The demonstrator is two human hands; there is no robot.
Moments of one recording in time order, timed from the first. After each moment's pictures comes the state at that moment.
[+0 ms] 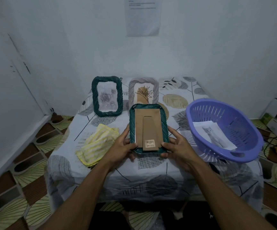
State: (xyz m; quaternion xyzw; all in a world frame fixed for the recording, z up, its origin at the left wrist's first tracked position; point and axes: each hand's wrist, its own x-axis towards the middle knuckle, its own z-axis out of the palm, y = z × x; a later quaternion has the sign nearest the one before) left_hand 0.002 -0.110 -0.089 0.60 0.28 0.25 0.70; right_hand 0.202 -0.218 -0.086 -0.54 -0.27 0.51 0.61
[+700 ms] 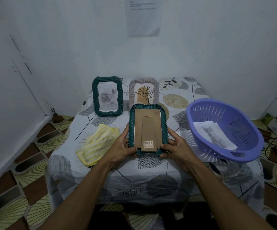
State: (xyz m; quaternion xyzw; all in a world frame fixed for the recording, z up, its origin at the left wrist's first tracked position) left_hand -0.001 -0.105 -0.092 0.67 0.28 0.25 0.65; right_hand 0.197 -0.221 -0.085 -0.54 -0.32 0.50 0.59
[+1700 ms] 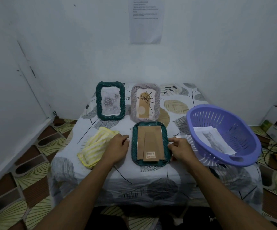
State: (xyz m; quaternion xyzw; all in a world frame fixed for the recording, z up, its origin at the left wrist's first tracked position) left_hand -0.009 -0.091 -0.086 0.83 0.42 0.23 0.28; right_hand 0.209 -0.210 -0.084 -0.78 -0.36 0.29 0.42
